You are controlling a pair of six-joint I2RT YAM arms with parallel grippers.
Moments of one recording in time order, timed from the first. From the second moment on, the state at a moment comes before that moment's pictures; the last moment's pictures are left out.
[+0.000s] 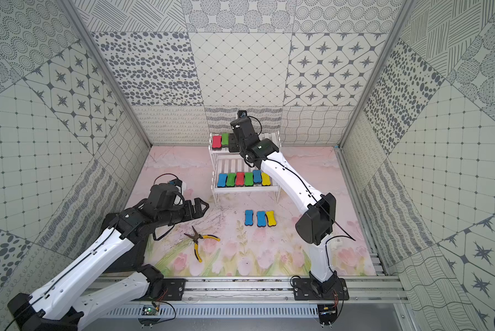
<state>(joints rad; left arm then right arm) -0.50 0.94 0.94 -0.79 0.06 -0.68 0.68 1.98 2.15 -0.67 0.30 0.36</state>
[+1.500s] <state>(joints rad) -0.49 0.99 0.97 -0.78 0.11 -0.68 0.63 2.06 2.34 -0.79 0.25 0.30</state>
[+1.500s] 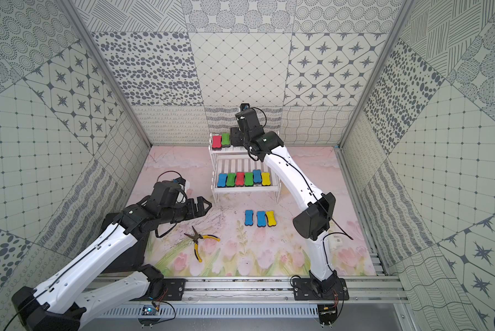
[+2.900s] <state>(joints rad) -0.49 0.88 1.05 -0.84 0.05 -0.62 0.92 1.37 1.35 -0.47 0.35 0.44</state>
